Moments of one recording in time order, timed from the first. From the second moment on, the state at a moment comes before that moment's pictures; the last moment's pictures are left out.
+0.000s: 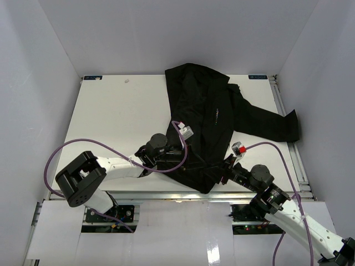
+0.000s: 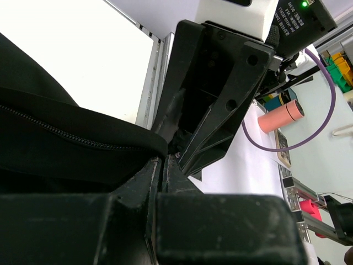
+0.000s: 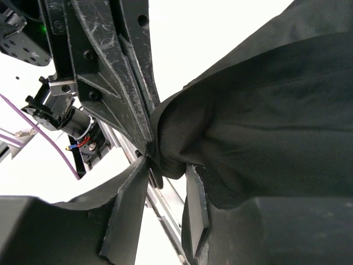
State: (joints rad) left arm -0.91 1.48 0.62 0.81 0.68 -0.64; right arm 0.79 0.22 0.11 0.07 -0.27 0.54
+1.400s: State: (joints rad) left arm -0.90 1.37 0.53 0.68 0.61 -0.59; right arm 0.79 0.13 0.08 0.08 -0.24 0.55
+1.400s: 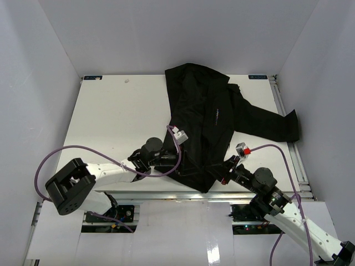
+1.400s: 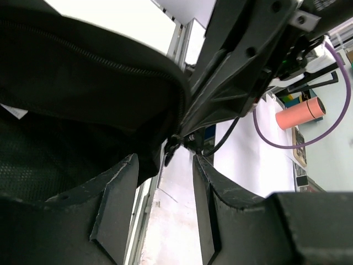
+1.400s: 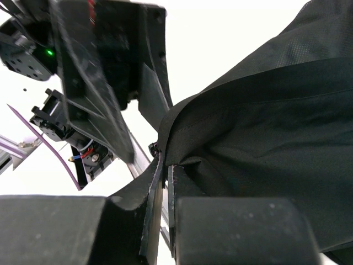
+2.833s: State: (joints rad) left arm -0.56 1.76 0.76 0.38 0.34 -0.67; right arm 0.79 0.10 0.11 -0.11 -0.09 0.56
